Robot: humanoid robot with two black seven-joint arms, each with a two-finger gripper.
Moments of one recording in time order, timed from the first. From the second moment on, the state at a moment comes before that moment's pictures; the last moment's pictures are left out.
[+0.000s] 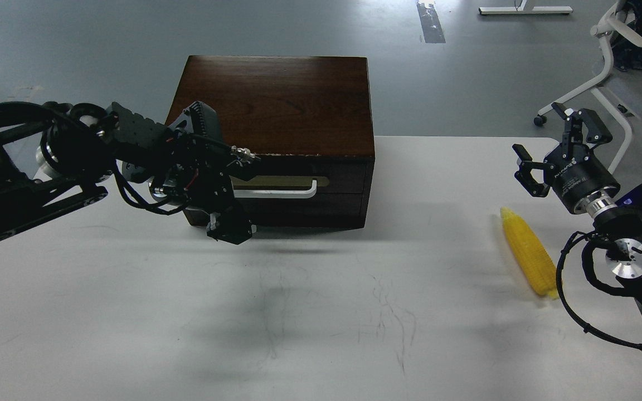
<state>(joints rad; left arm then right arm) -1.24 0.66 -0.11 -1.41 2.18 -0.49 -0.49 0.66 -0.53 0.48 0.71 0.02 0.43 0.49</state>
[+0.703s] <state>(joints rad) -1.23 0.61 -0.10 -1.35 2.18 -0.49 -0.49 0.66 -0.53 0.48 0.71 0.02 0.43 0.49</state>
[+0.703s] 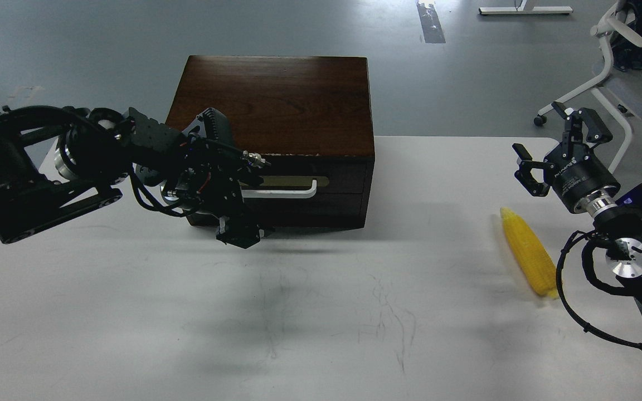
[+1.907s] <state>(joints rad) -1.23 0.59 -0.07 -1.37 2.18 -0.49 -0.49 0.66 -0.53 0.48 0.71 0.02 0.43 0.49</state>
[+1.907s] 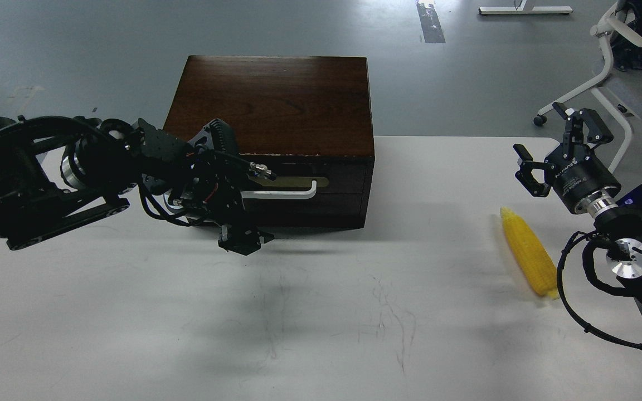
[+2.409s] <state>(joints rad) -1.24 0.59 -0.04 -1.45 2.18 -0.49 -0.49 0.66 -0.53 0.48 0.71 0.02 0.43 0.49</state>
